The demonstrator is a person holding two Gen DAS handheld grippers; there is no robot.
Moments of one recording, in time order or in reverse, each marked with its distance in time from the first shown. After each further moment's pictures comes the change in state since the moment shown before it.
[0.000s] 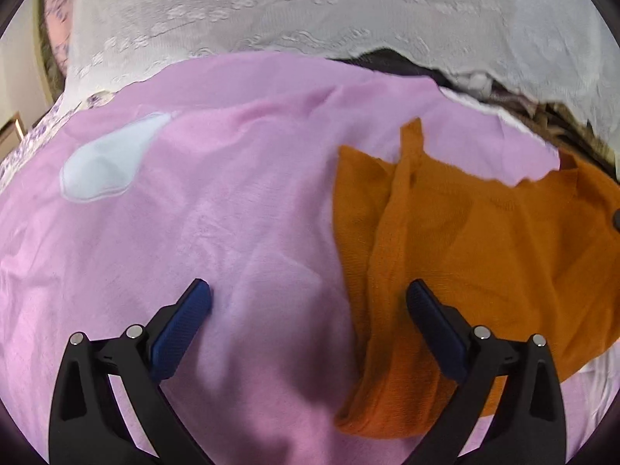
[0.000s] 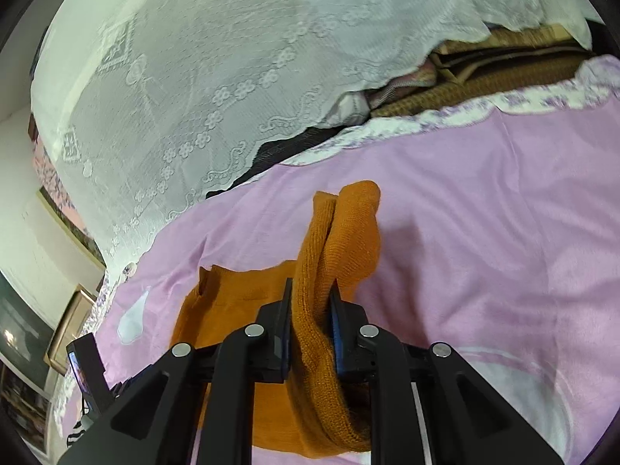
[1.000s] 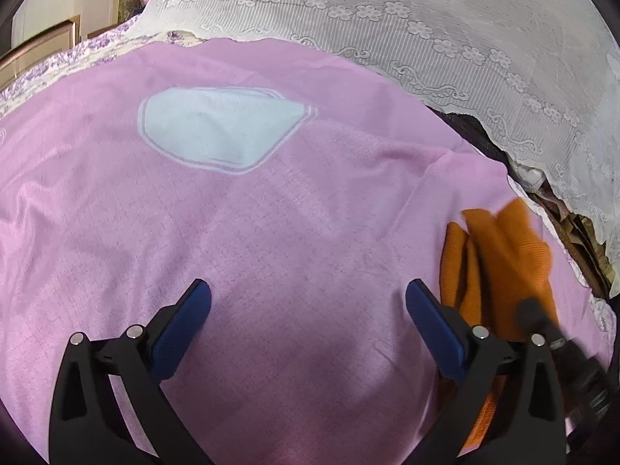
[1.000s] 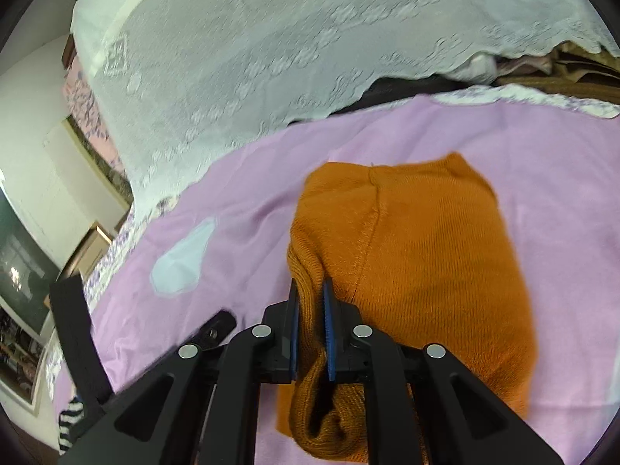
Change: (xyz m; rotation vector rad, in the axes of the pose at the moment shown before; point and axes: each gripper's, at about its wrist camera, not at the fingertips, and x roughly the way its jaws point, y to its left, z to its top) left arm -0.007 0.100 0.008 -0.335 -0.008 0.003; right arm 0.089 0.172 -0.088 -0.170 0.143 0.074
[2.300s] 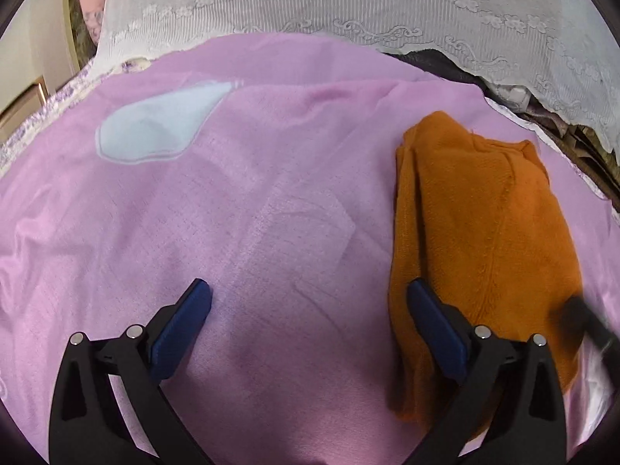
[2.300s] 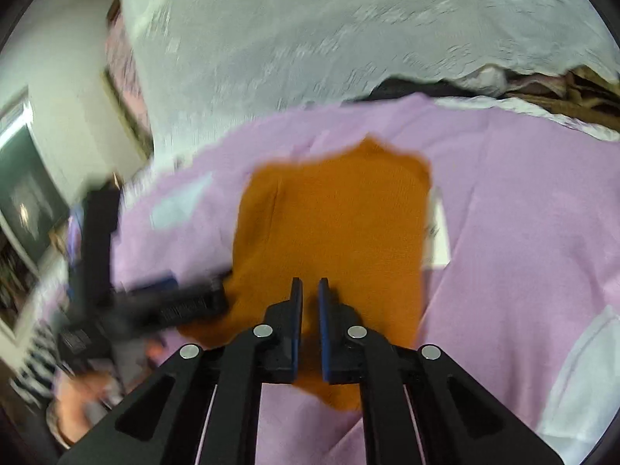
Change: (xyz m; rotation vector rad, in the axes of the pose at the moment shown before) left arm 0.008 -0.057 -0.030 0.252 0.053 0.073; right arm -0.060 -0.069 -0.010 -0.118 -0.061 0.073
